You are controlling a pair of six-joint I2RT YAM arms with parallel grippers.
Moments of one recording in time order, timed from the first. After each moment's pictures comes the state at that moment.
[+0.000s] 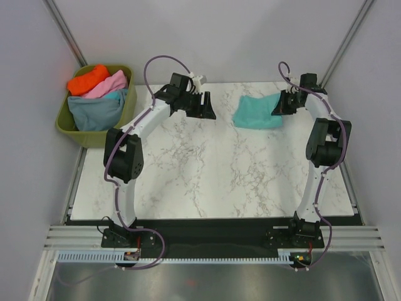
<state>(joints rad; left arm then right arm) -0.42 2.11 1.85 -0.50 0.53 -0.24 -0.14 2.24 1.85 -0.62 -0.54 -0.01</state>
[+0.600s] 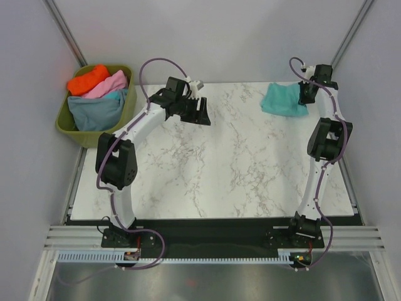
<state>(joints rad) -0.42 1.97 1.70 -0.54 0.46 -0.16 -0.23 2.47 2.27 -0.67 -0.16 -0.24</state>
